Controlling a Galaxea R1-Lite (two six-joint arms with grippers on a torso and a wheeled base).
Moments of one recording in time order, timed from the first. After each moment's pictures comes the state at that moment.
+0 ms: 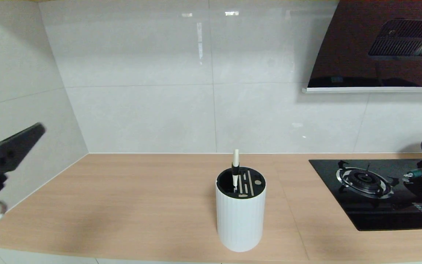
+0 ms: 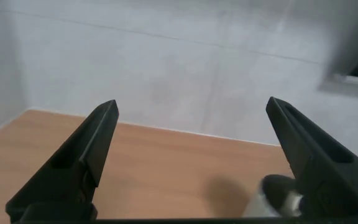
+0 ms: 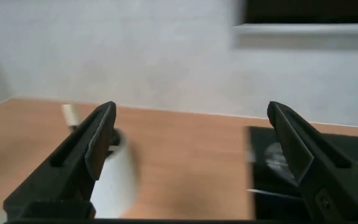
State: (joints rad) left arm -0.47 0.87 -0.53 -0.42 0.54 -0.14; right arm 0.35 0.61 -0.52 -0.18 -0.27 0.01
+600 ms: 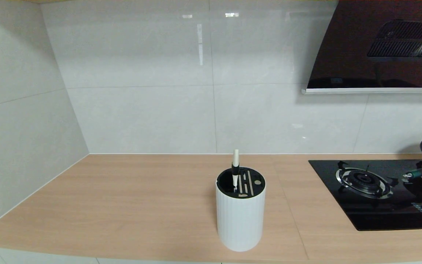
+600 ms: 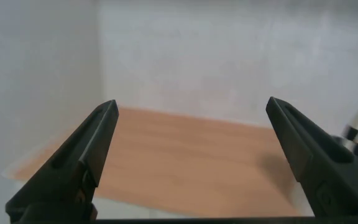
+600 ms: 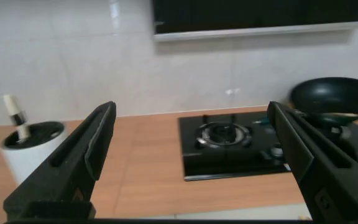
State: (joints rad) left arm -0.20 0.16 -0.54 0.11 0.43 0.03; right arm 0.06 0.11 -0.56 0.28 -0.21 0.00
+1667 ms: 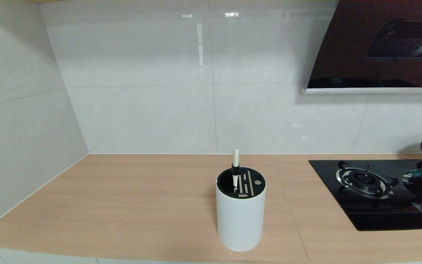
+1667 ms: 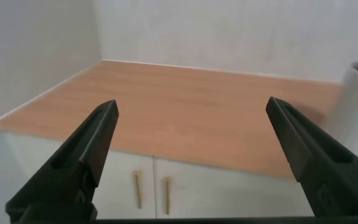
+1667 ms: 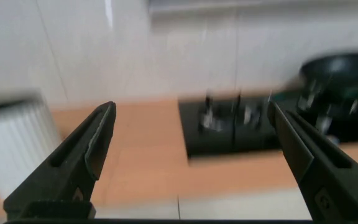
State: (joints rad) left arm 0.00 0.00 0.00 -0.03 0.11 -0.03; right arm 0.00 0.00 -0.01 -0.03 -0.11 0.03
